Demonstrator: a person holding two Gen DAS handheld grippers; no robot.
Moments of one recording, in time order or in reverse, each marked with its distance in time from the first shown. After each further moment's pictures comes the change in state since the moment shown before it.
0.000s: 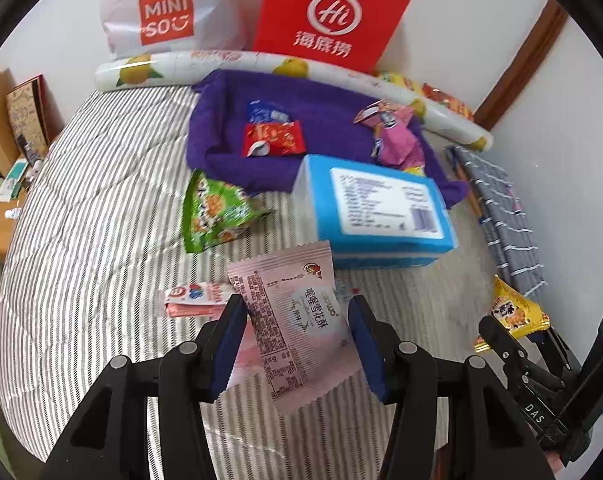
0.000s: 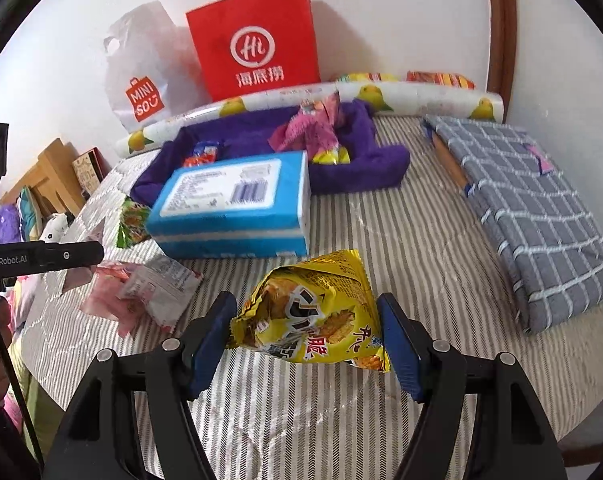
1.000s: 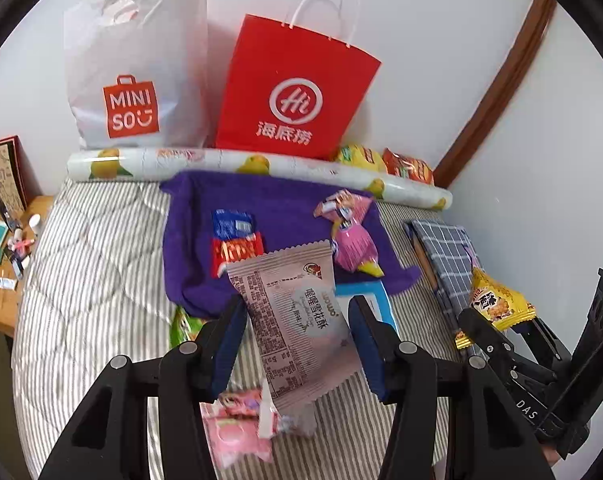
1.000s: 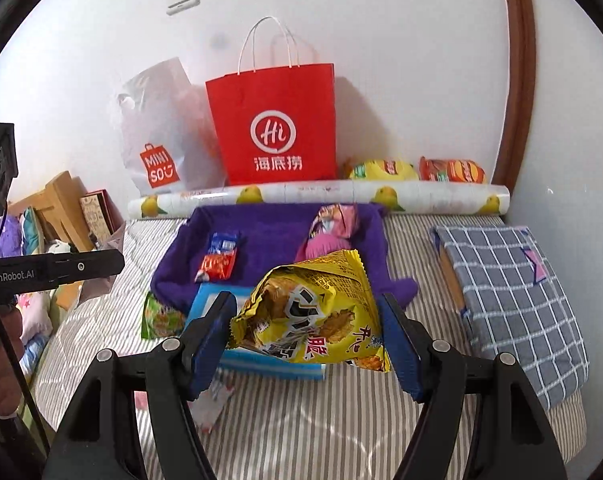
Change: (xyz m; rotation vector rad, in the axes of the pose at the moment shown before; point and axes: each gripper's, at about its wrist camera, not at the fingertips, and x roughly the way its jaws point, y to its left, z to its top) left arm -0.047 -0.007 0.086 0.039 -0.153 -0.103; right arm -0.027 0.028 0.107 -0.056 -0.140 0.002
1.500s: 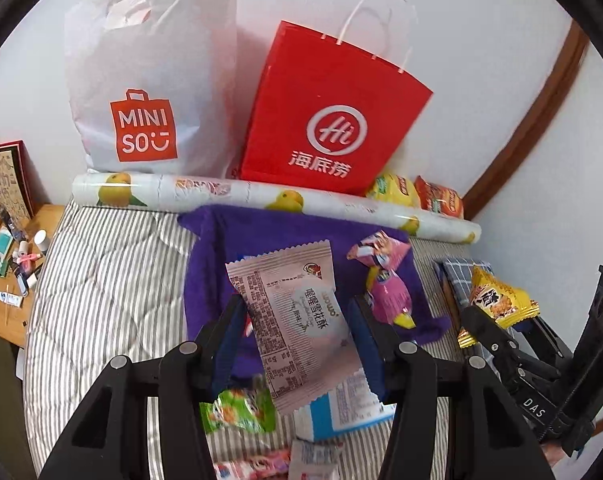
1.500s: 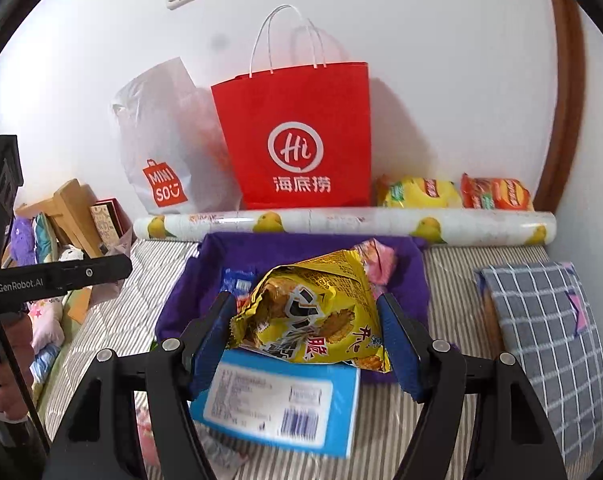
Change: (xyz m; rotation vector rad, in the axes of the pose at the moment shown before) left arm 0.037 0.028 0.058 -0.056 -0.006 0.052; right arm 0.072 0.009 0.062 -0.024 0.020 0.091
